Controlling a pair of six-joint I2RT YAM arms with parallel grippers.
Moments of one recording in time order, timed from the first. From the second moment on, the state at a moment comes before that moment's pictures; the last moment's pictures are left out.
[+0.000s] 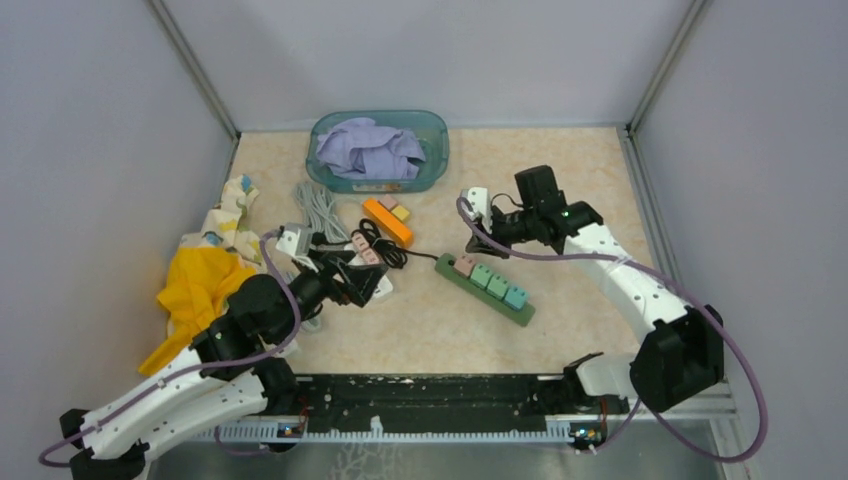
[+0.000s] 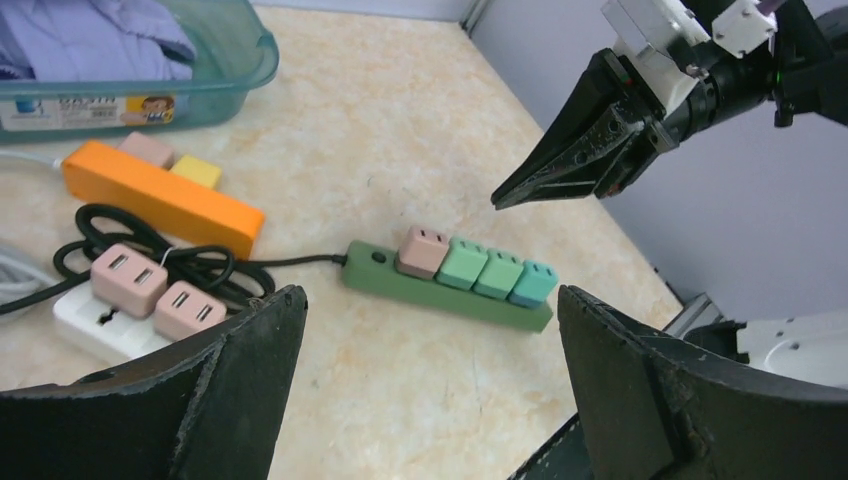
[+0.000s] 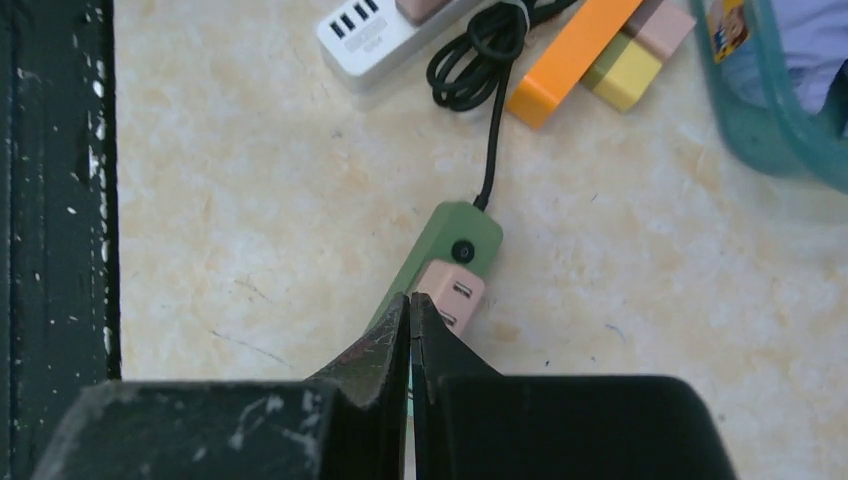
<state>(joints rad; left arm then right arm) -0.99 0.53 0.63 -0.12 -0.33 -0.48 0.42 1.28 1.09 -0.63 -0.80 -0.77</state>
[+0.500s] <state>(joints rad) -0.99 0.55 0.54 -0.13 -0.17 -0.38 0.42 1.28 0.86 -0.58 -0.62 -0.67</state>
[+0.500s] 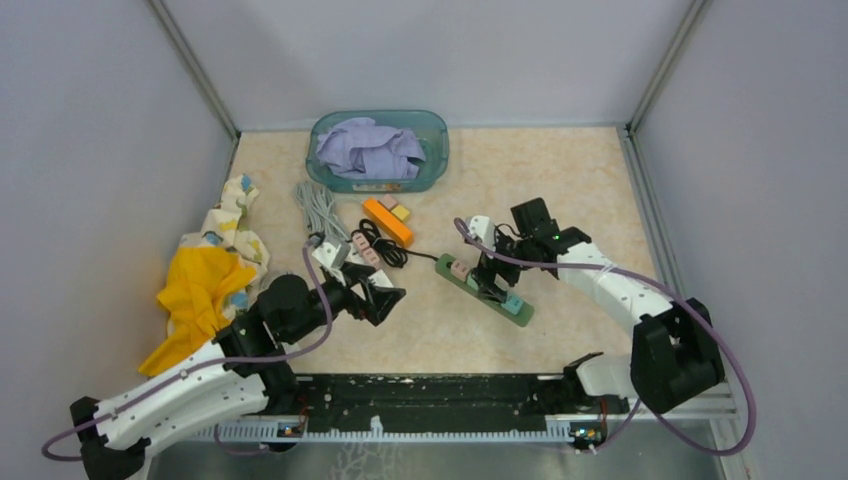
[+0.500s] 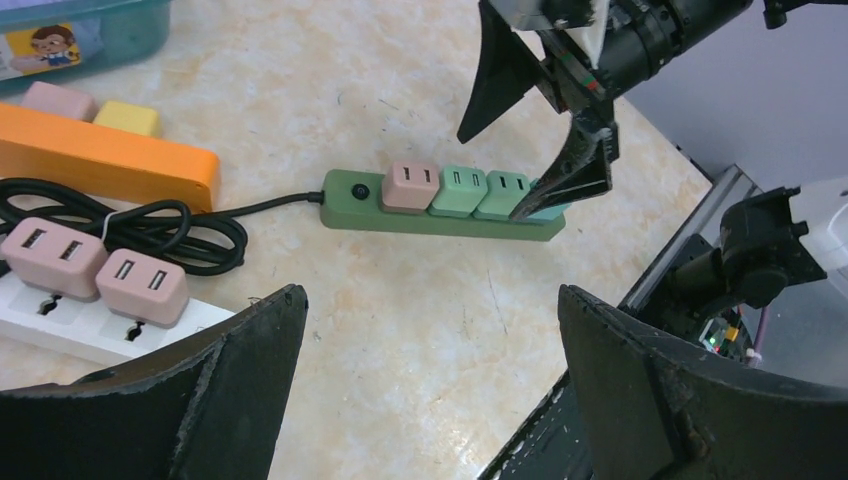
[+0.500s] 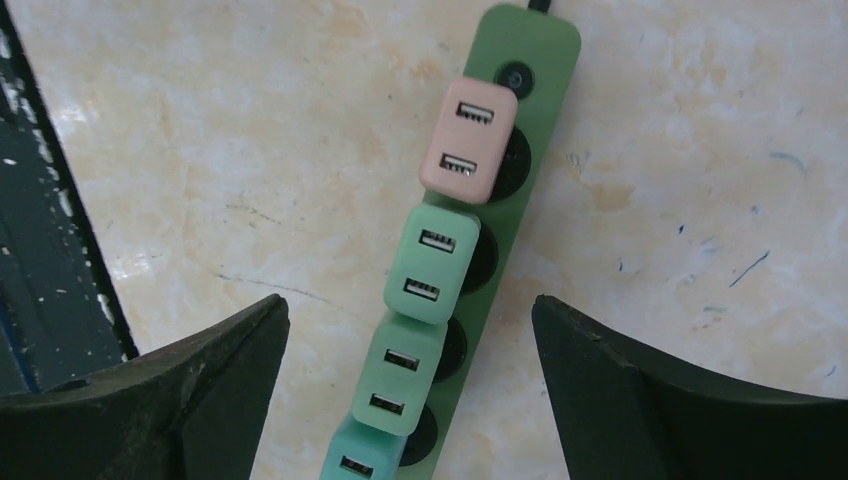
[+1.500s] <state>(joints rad) -1.03 0.69 0.17 0.45 0.25 -0.14 0.53 1.44 0.81 -0.71 -0.48 -1.18</state>
